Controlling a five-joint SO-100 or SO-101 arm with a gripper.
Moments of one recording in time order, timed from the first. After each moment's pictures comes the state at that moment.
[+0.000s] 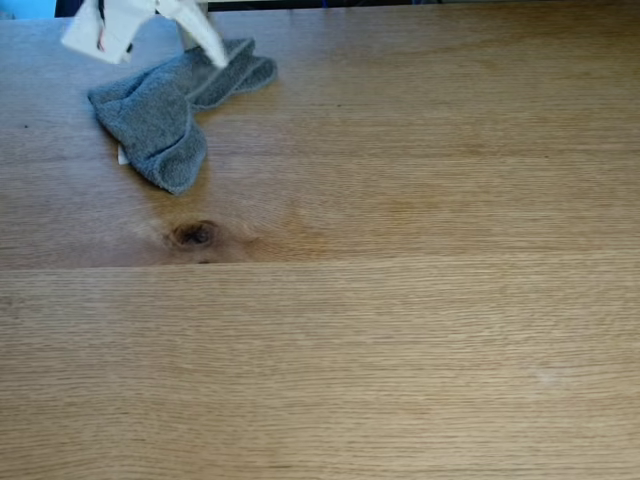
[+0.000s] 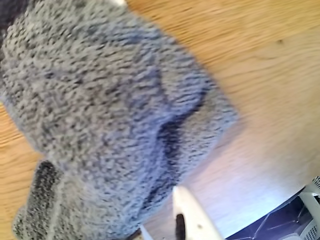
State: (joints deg) arm 54.3 94.1 135.7 39.0 -28.9
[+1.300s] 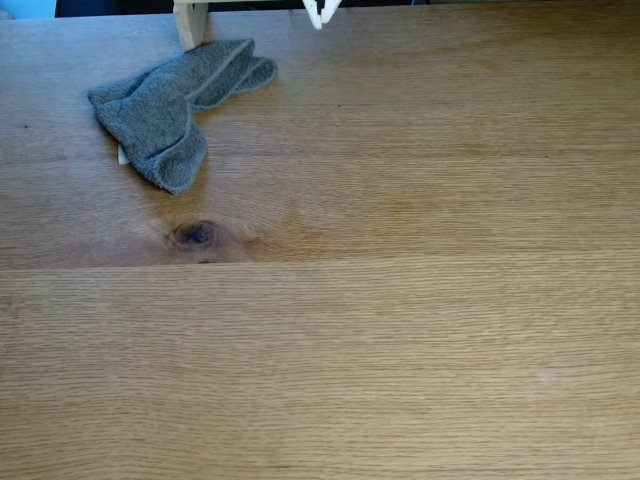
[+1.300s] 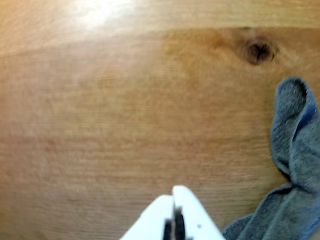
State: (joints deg) arm -3.1 144.6 149.7 58.1 16.8
